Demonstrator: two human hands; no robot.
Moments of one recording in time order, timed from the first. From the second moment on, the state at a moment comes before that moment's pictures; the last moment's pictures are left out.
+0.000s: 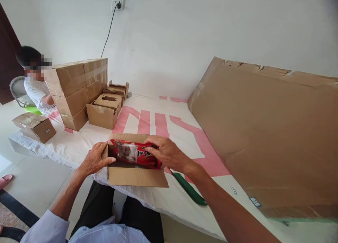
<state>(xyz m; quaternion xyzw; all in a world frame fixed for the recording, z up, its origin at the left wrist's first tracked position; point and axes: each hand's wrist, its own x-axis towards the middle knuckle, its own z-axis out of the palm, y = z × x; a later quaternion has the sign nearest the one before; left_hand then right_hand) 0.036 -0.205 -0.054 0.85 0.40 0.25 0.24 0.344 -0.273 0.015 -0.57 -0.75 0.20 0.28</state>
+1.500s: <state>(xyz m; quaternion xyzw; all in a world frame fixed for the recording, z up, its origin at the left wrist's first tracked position) 0.090 -0.165 -0.047 0.48 0.24 0.43 0.72 0.287 -0.204 -0.081 -0.48 -0.33 0.48 0.65</state>
